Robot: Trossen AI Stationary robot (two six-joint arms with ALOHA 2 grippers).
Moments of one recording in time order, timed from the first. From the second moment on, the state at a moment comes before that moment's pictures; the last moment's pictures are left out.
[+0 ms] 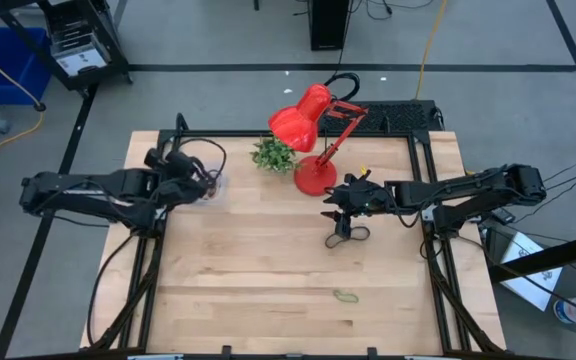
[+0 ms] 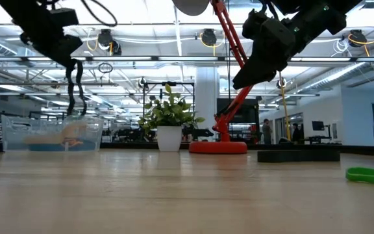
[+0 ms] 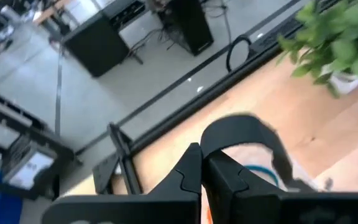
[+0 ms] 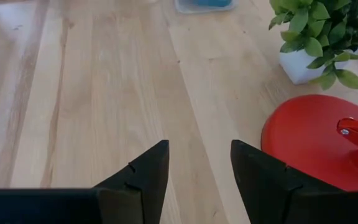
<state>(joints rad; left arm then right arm) 0.03 0.83 0.76 -1.01 -0.97 -0.59 -0.01 1.27 0.71 -0.09 0.13 0.16</state>
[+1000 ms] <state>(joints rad) 0.06 0.87 0.40 -0.91 -0.81 -1.00 -0.01 1.27 0.71 -0.04 0.13 0.16</state>
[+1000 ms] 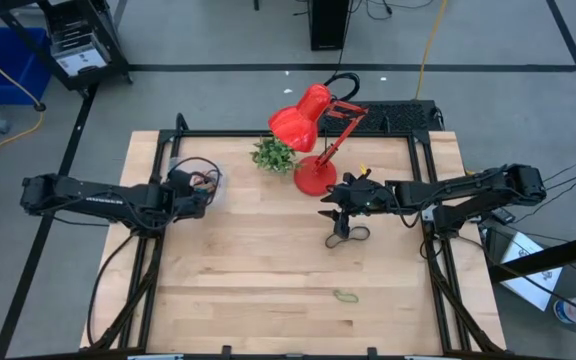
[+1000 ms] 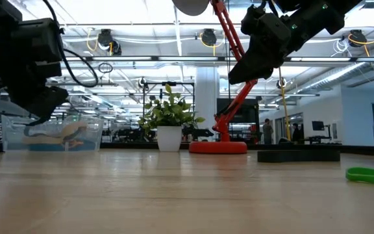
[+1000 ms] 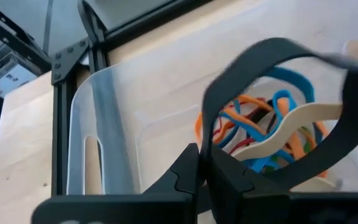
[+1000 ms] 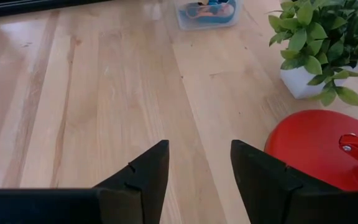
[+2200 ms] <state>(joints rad) 0.06 0.87 0.41 -0.91 -0.77 -1.06 -0.01 1.27 0.71 -0.04 0.13 0.16</state>
